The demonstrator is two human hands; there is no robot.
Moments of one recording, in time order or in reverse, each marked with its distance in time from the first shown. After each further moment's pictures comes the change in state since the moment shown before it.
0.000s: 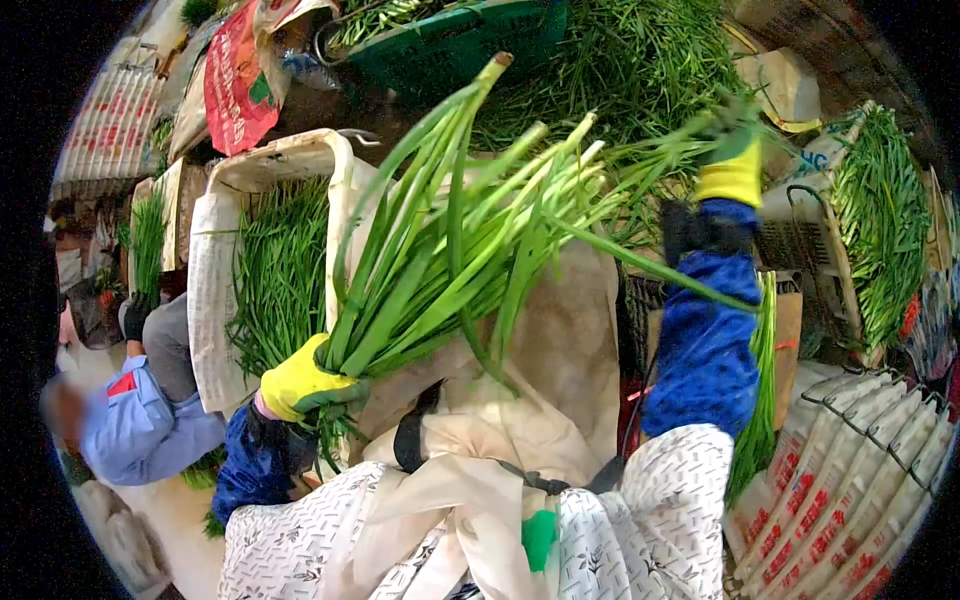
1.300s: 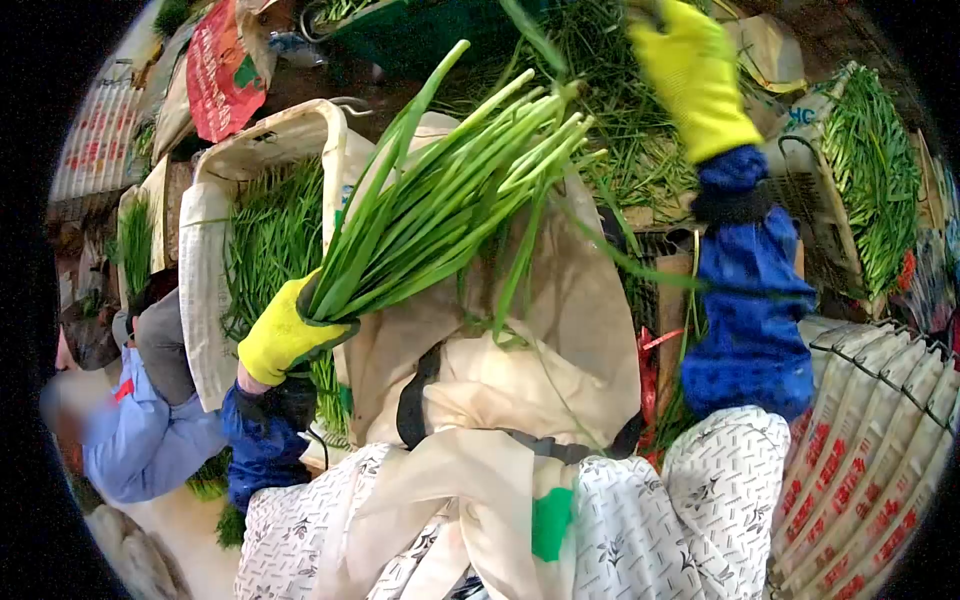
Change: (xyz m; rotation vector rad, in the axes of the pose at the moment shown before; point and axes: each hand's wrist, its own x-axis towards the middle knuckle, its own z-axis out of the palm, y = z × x) left_hand -0.010 -0.004 -0.015 0.307 0.224 0.114; right_hand -0.120 -0.066 0.088 -1.201 -0.502 -0.734
